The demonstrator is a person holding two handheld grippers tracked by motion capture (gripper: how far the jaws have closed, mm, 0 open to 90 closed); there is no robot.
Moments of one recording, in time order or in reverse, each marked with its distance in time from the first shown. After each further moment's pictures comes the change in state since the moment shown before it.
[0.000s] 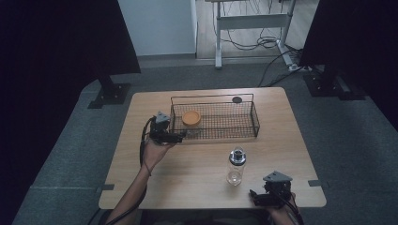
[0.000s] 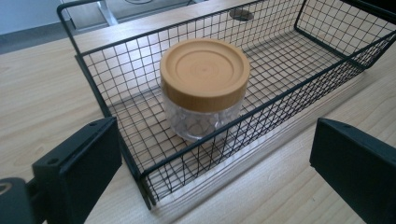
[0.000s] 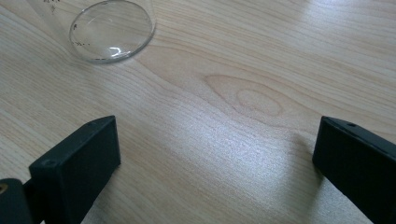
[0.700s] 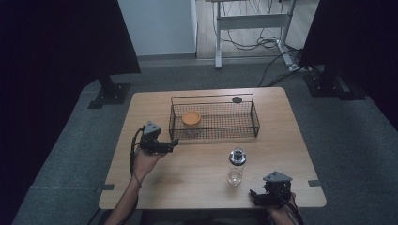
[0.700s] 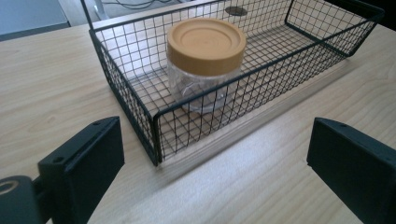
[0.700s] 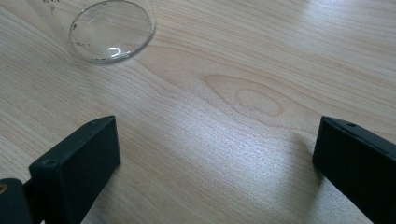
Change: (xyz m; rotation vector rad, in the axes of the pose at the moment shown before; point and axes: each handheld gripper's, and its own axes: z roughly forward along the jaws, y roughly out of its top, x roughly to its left) left arm 0.008 -0.034 -0.032 -0.030 -0.020 0.000; right arm 0.000 0.000 0.000 0.001 -0.001 0.001
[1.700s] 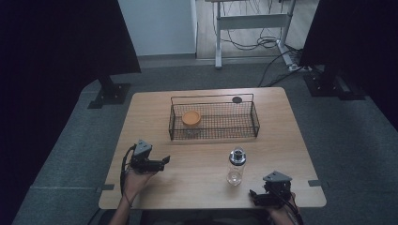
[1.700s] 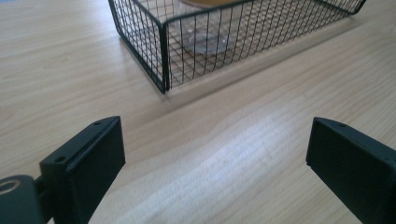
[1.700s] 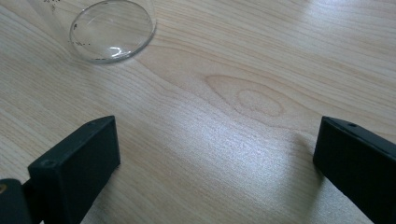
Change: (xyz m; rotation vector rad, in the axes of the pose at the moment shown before) left arm -0.003 -0.062 -0.028 0.015 0.023 0.007; right arm 0.000 0.000 0.000 0.001 0.002 -0.001
